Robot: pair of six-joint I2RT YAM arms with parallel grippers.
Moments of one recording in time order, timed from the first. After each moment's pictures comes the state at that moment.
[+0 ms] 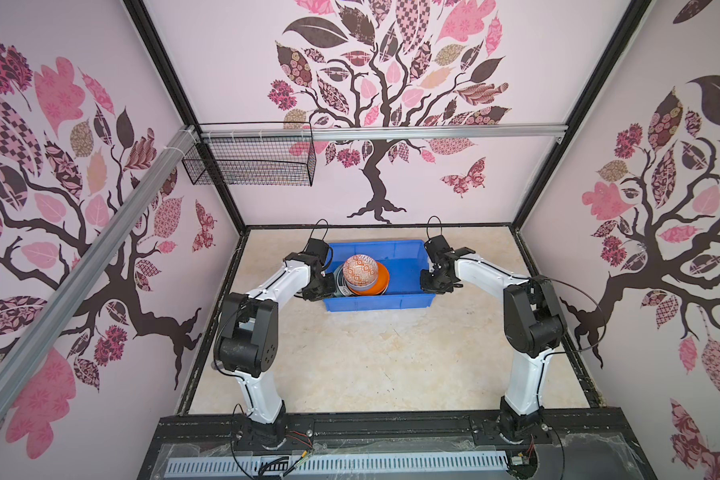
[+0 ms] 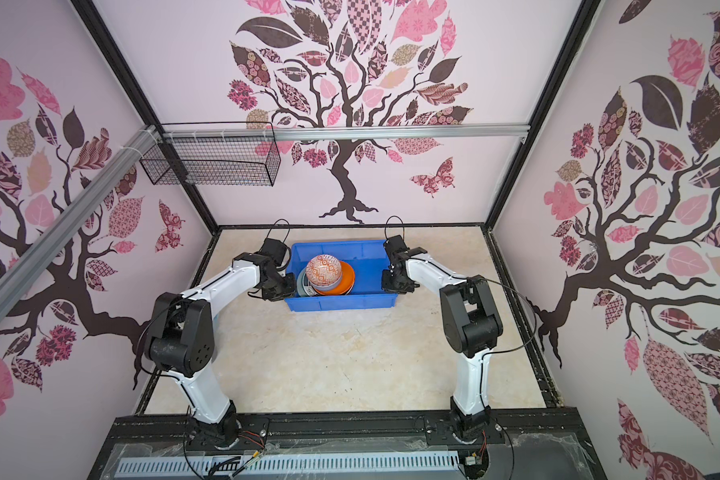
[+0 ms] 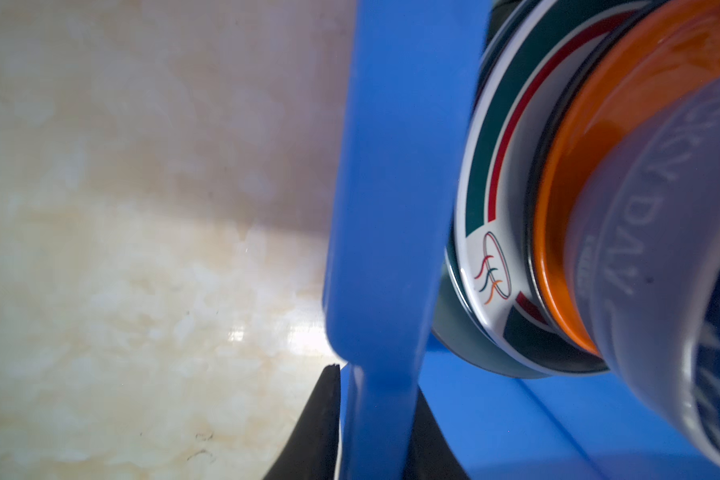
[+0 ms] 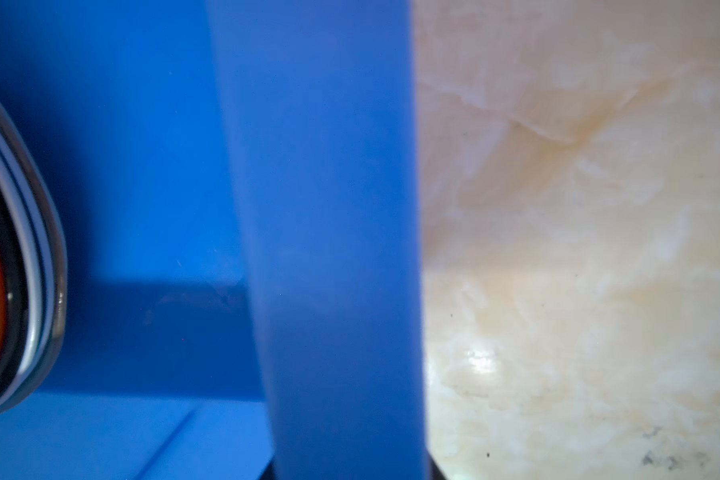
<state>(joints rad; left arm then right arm) -0.26 1.79 1.31 -0.81 0.07 -0.43 0.38 1.94 1.42 -0.73 -0.03 0.44</state>
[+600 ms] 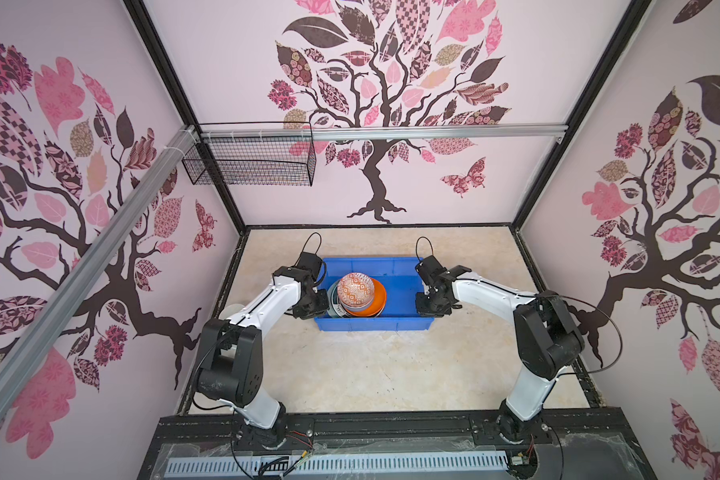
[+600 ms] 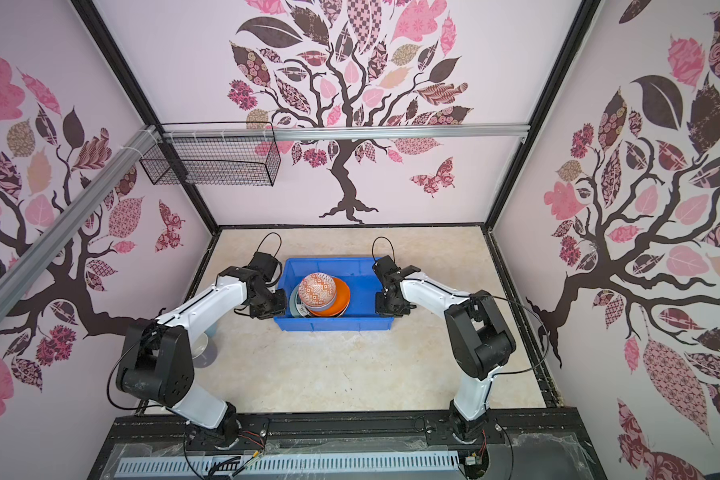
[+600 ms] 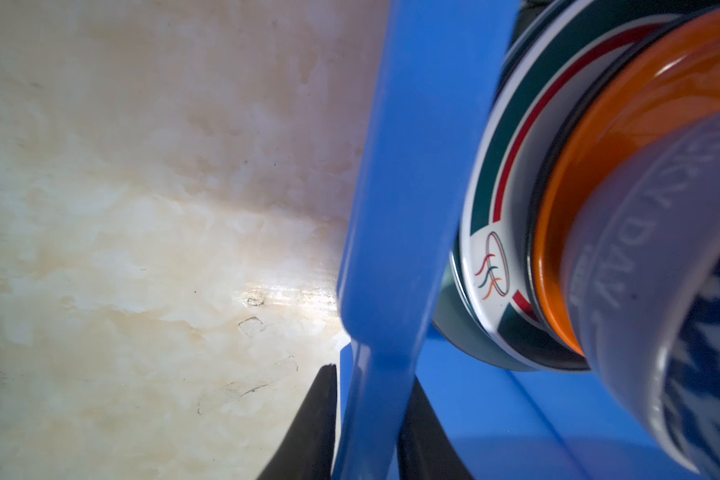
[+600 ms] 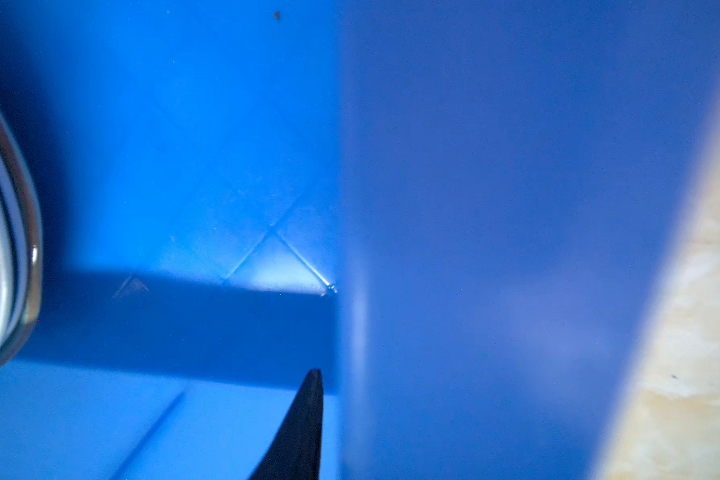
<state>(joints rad) -0.26 1.58 1.14 -0.89 0.07 -0.45 0.51 1.78 1.22 -0.75 -0.03 0.52</state>
